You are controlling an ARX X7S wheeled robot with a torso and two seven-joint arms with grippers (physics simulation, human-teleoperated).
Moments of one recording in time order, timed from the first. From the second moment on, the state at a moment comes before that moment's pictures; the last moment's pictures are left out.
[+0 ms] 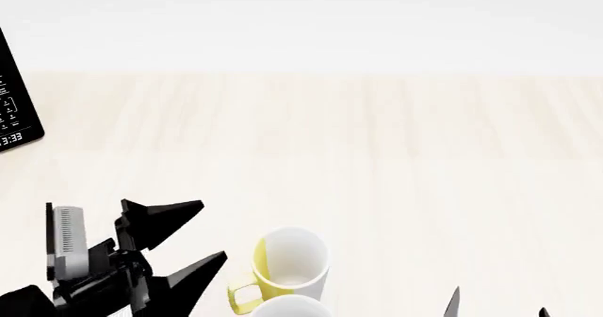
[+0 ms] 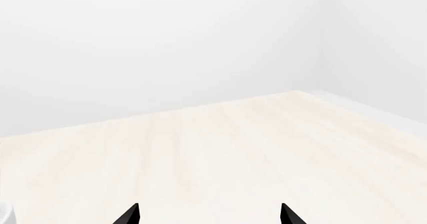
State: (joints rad) left arm -0.79 -0.08 -0.19 -1.06 -0.19 0.18 1.33; right arm -0.04 0.30 -0.04 -0.14 0.39 0.00 0.27
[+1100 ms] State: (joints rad) left arm 0.12 -0.04 -0.13 0.30 -0.13 0.45 -0.04; right arm -0.15 0.31 -0.01 -0.34 0.31 -0.14 0.35
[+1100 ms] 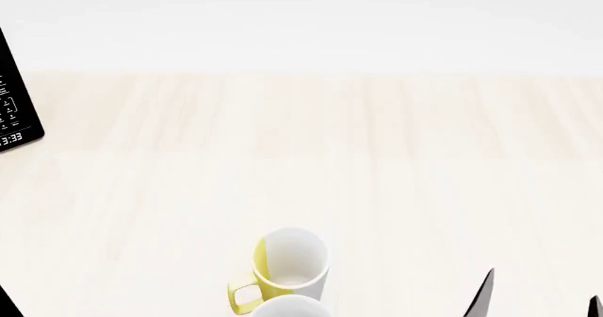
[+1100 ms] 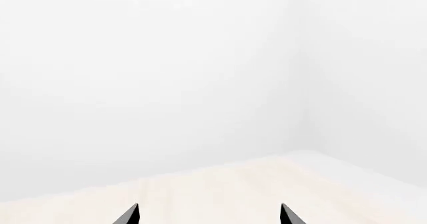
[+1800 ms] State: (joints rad) left arm 0.18 -0.11 -0.12 0.48 -0.10 0.36 -0.21; right arm -0.23 0.34 0.01 -0.43 0.25 -0.28 0.34
